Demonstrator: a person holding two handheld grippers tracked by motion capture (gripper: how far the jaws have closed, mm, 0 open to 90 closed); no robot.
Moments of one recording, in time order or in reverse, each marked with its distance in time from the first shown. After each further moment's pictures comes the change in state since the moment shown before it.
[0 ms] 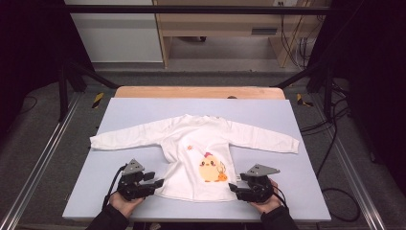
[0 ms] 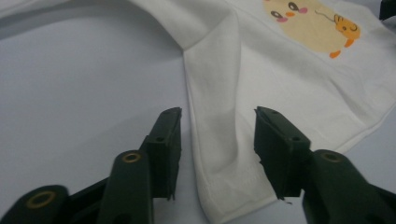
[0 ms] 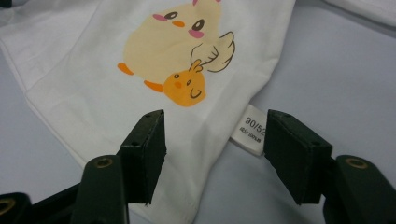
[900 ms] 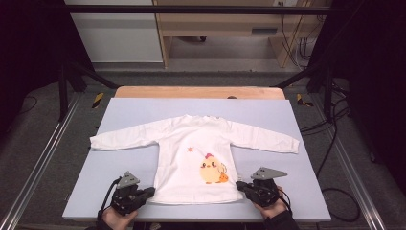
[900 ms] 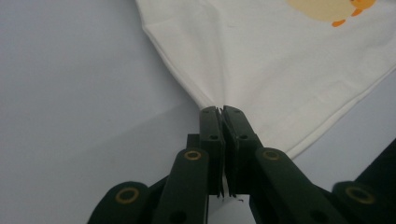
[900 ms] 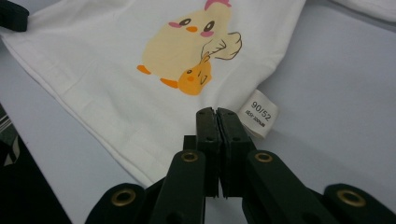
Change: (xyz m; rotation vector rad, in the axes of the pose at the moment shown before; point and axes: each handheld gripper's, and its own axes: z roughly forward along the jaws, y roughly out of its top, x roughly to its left) left arm -0.019 -0.027 -0.027 0.031 0.037 -0.058; right arm 0.003 -0.003 -0.024 -0.008 0.047 0.027
